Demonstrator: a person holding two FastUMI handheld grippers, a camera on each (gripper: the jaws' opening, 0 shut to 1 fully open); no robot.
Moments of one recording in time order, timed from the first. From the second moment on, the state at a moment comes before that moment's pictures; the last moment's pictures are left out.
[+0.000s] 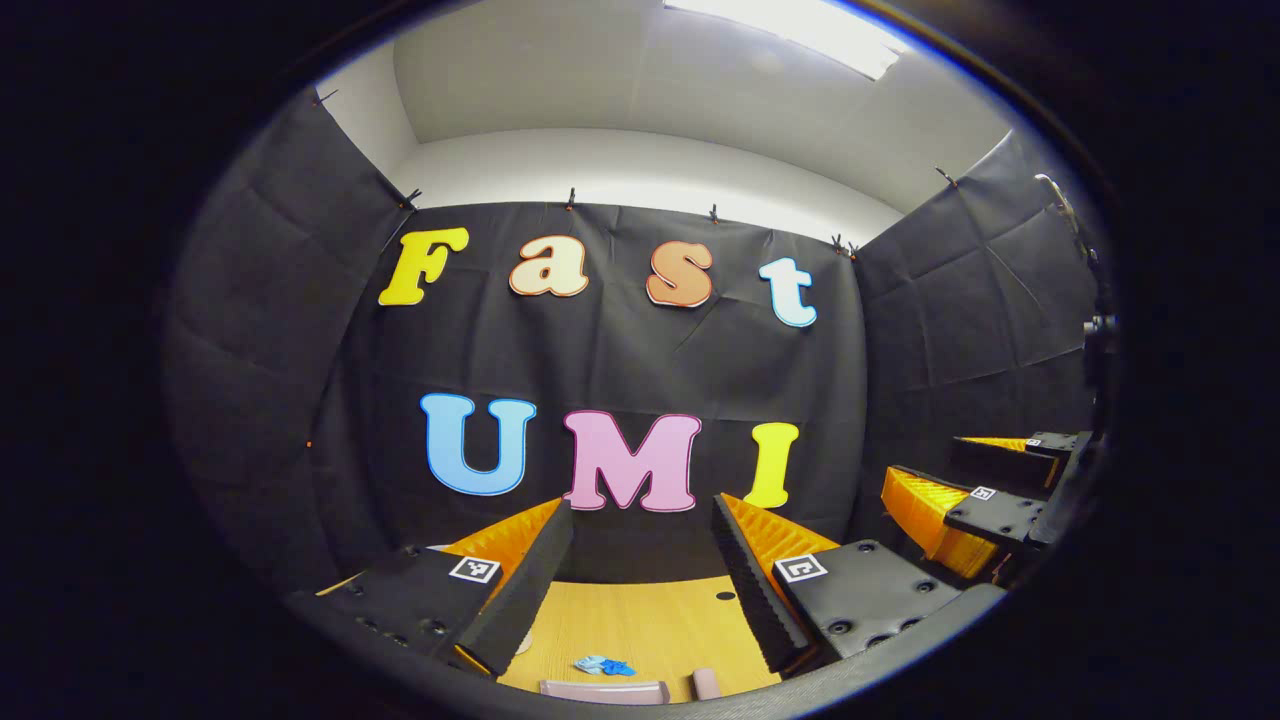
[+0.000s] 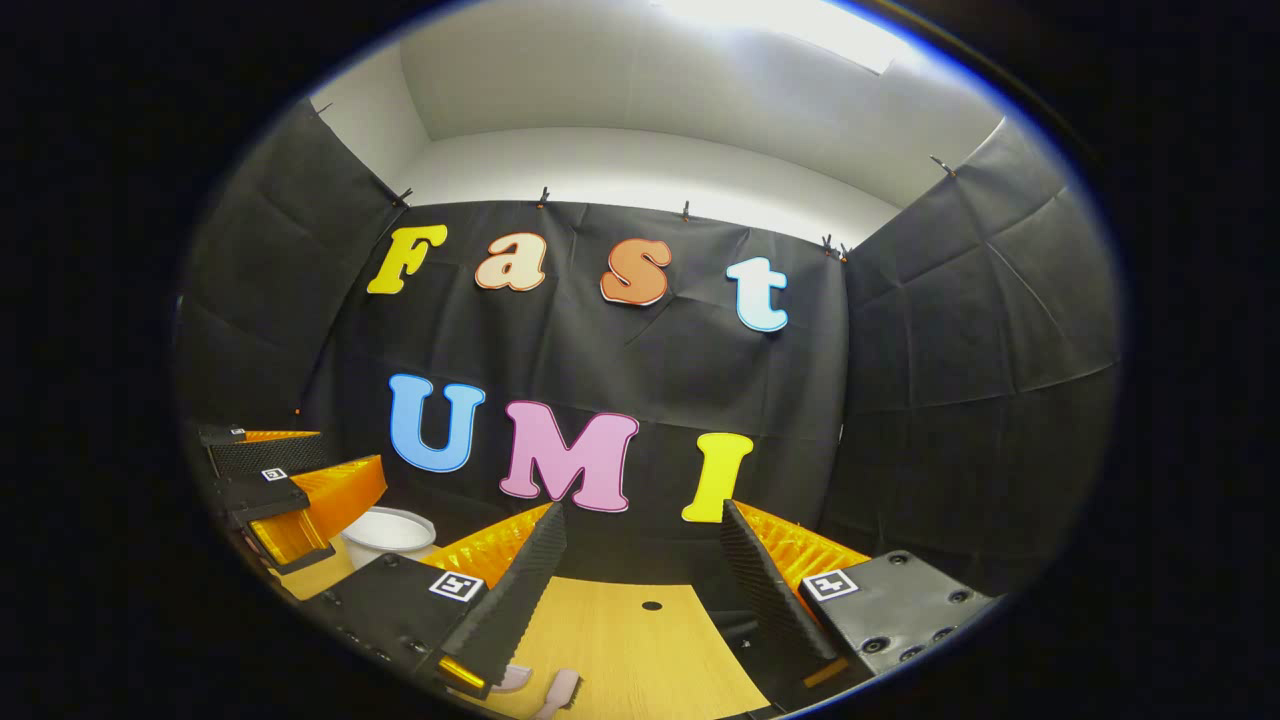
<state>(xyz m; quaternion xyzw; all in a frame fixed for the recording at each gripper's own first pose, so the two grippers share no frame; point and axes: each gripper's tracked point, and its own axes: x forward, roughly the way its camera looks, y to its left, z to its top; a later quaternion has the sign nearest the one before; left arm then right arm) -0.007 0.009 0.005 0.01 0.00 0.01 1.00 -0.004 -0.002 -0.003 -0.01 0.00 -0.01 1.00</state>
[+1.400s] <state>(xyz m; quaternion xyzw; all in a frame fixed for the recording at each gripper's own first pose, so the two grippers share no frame) -0.004 0.017 -0.005 0.01 0.02 -0.01 1.00 0.004 0.023 -0.008 -0.03 0.01 0.01 1.00</state>
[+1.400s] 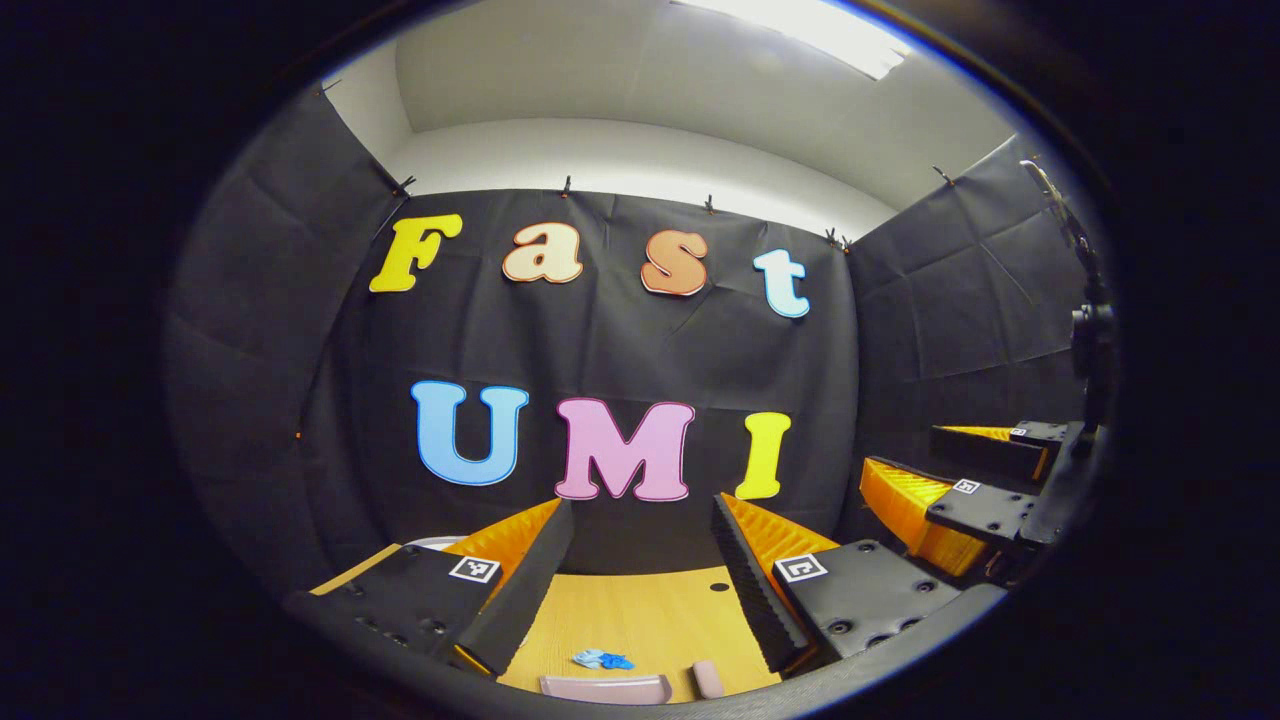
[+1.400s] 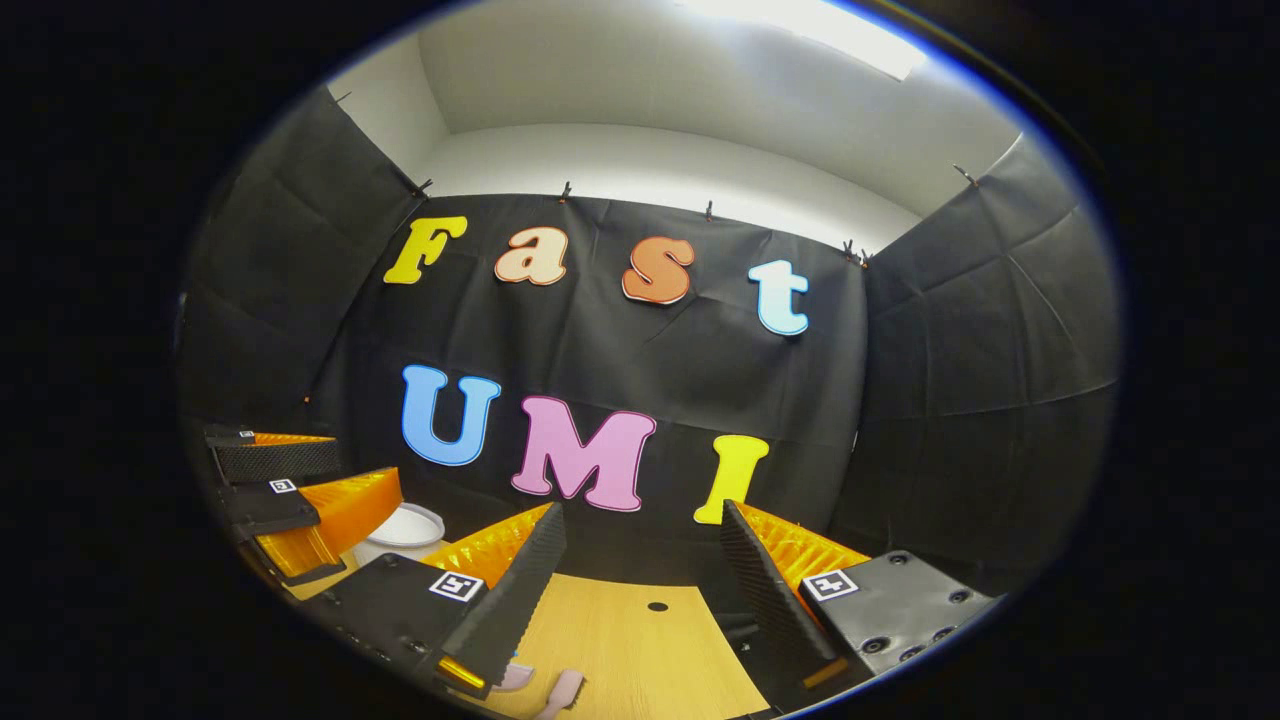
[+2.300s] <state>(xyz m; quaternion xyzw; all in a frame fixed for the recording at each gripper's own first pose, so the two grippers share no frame) -0.021 0.026 -0.281 -0.14 0.51 0.06 0.85 0.003 0.075 -0.319 0.10 0.41 0.06 0.91</state>
